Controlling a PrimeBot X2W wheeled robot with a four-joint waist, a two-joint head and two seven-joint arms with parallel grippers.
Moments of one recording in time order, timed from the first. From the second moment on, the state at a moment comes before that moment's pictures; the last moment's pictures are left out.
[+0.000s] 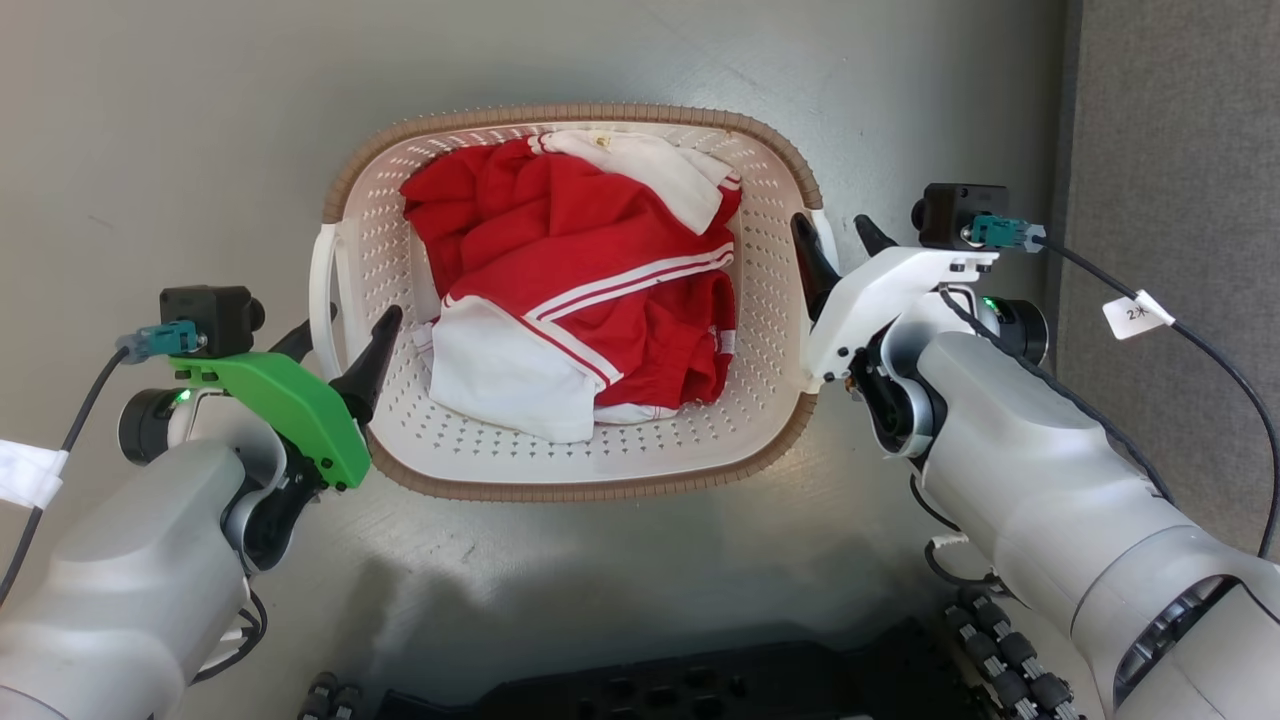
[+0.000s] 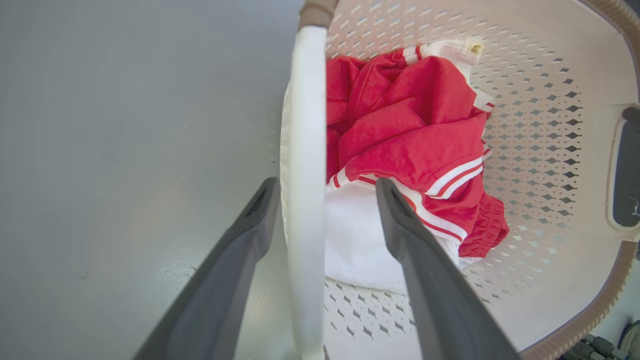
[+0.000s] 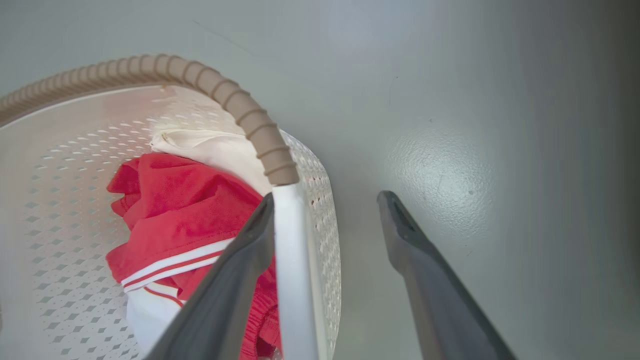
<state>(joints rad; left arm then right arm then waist) -0.81 0.38 -1.16 0.73 -1.31 -0.12 -0.25 -0.85 -0.06 0.94 1.00 1.07 -0.13 -0.25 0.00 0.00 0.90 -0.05</state>
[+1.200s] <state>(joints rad) -0.78 0.37 -1.07 0.76 -1.28 -0.12 -0.25 -0.74 -0.06 0.83 0.94 0.96 -0.12 -0.25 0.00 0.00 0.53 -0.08</state>
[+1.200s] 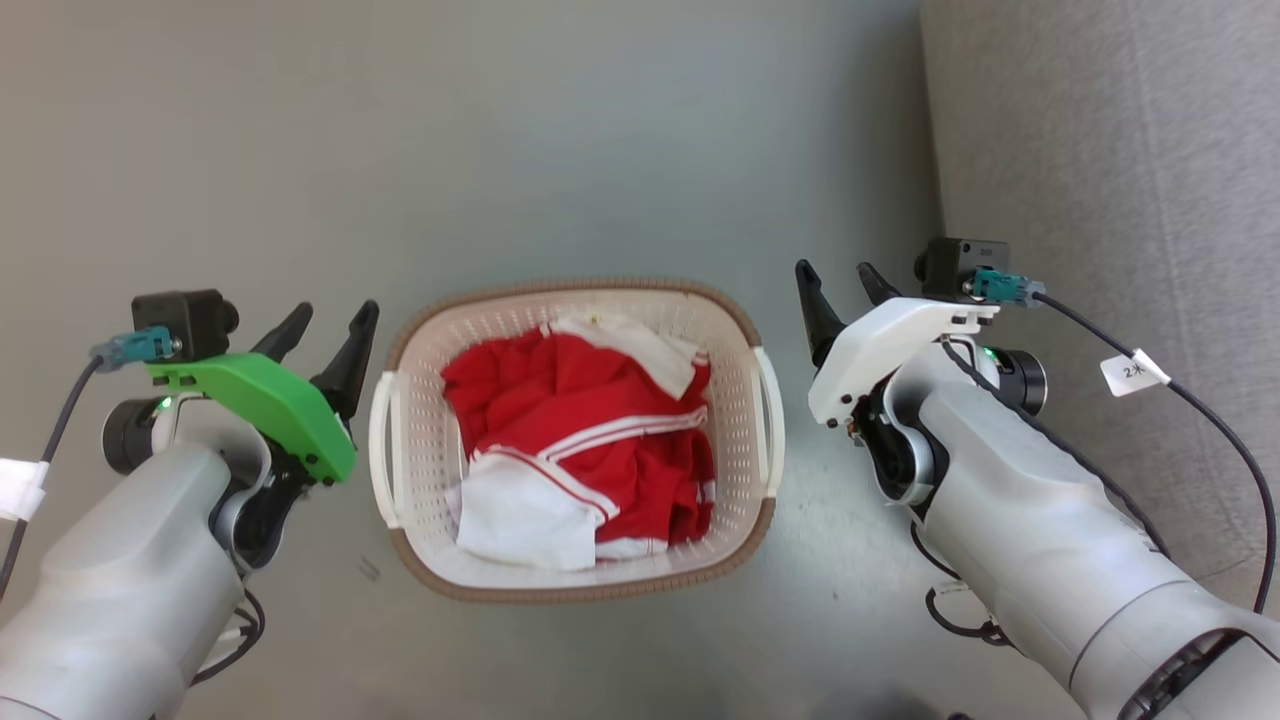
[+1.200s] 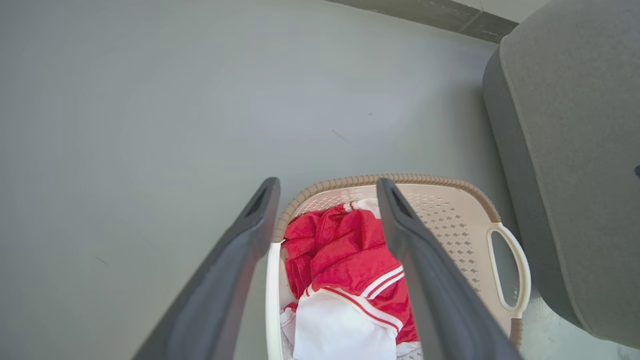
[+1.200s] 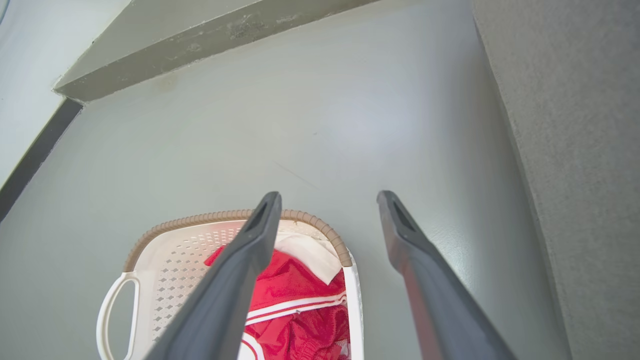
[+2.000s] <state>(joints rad) -0.62 0.35 -0.83 0.64 -1.09 -0.12 -0.25 -0.59 -0.10 0.65 0.70 0.71 -0.10 -0.25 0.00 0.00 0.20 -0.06</state>
